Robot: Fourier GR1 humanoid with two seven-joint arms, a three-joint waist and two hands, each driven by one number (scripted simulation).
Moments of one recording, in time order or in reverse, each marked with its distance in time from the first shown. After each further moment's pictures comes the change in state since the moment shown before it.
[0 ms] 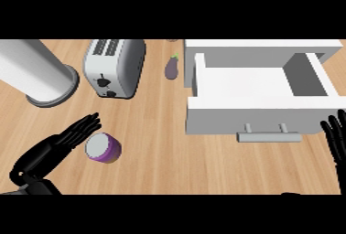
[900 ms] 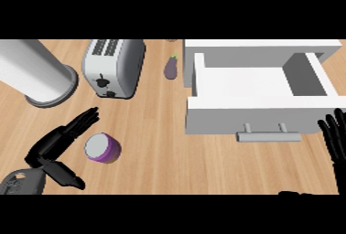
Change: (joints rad) left arm -0.165 0.076 0.004 0.459 -0.266 0.111 -0.336; right arm -0.015 0.025 -0.010 0.008 0.020 0.022 0.000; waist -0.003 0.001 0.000
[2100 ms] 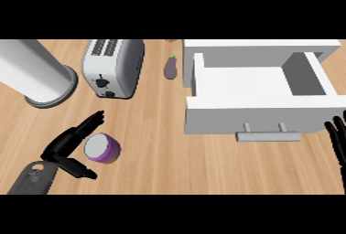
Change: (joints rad) left arm -0.156 0.036 -0.094 0.440 -0.097 0.157 -0.239; right arm 0.015 0.009 -0.013 -0.058 -0.020 0.009 0.030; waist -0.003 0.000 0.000
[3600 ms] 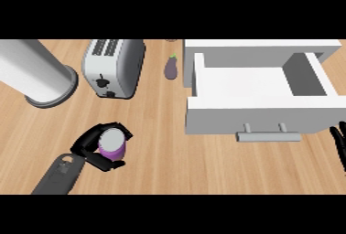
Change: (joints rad) left arm -0.084 -0.108 -0.088 0.084 0.005 0.031 -0.028; right arm 0.037 0.012 -0.011 -0.036 -0.021 0.013 0.008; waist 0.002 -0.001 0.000
